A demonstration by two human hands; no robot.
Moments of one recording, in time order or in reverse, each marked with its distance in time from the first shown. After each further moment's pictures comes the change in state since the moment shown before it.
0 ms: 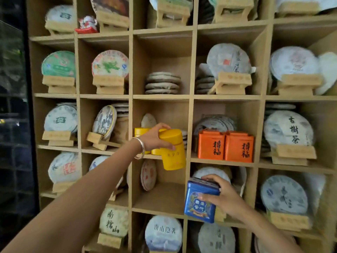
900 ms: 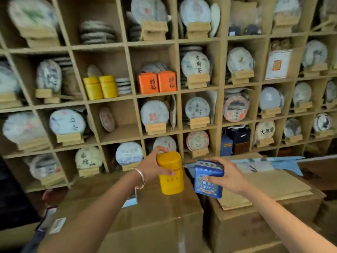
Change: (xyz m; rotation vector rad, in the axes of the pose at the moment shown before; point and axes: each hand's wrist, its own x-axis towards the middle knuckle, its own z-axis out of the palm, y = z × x) left_hand -0.323 0.040 0.233 -0.291 -0.434 -0.079; right_hand -0.410 0.014 -0.018 -0.356 0.273 0.329
